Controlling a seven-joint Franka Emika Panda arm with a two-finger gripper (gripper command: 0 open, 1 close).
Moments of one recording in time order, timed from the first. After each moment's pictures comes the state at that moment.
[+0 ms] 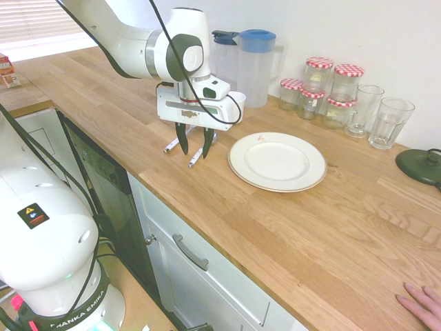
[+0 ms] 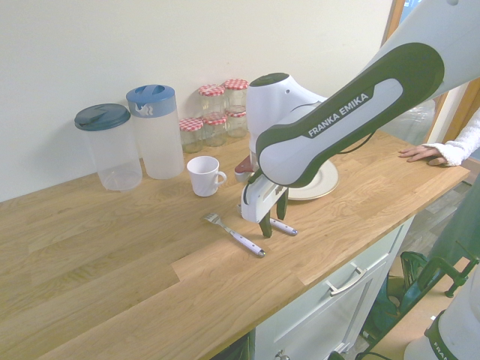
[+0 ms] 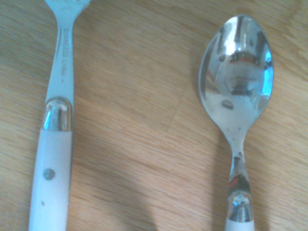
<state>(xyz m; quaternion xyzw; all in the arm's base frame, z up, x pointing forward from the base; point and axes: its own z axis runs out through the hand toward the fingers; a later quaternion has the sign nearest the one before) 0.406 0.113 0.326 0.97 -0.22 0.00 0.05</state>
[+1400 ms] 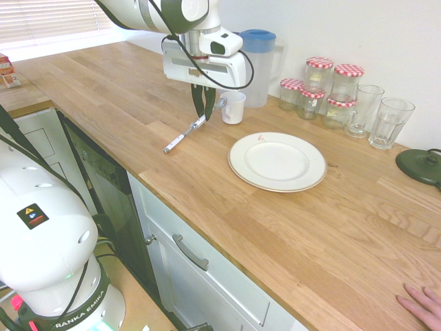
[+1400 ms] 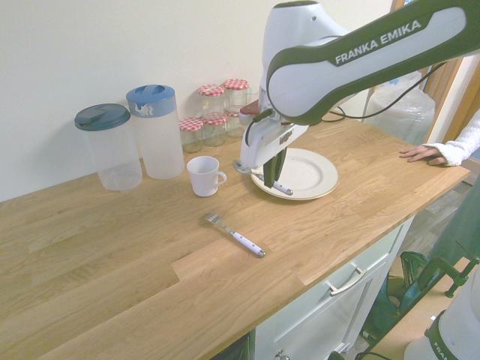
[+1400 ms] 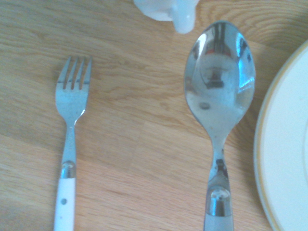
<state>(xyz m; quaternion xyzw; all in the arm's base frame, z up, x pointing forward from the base) 0.411 0.079 0.446 0.96 -0.28 0.06 -0.01</state>
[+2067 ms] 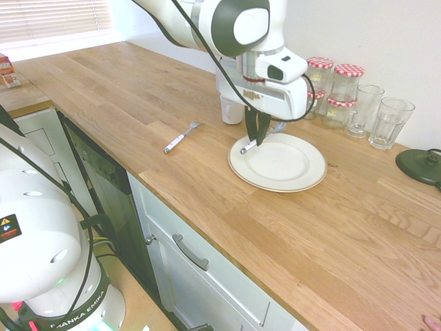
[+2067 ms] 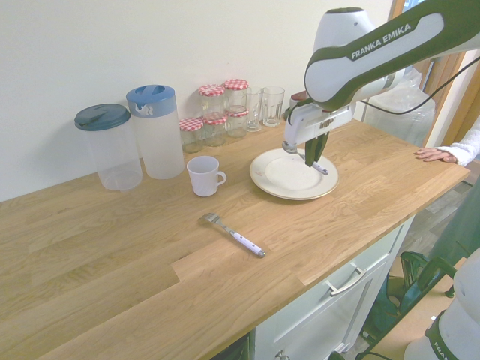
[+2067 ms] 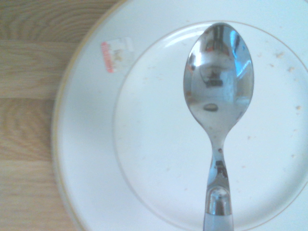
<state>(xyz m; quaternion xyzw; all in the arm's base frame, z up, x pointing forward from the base) 0.433 -0.062 0.408 0.91 -0.40 0.07 0.01</state>
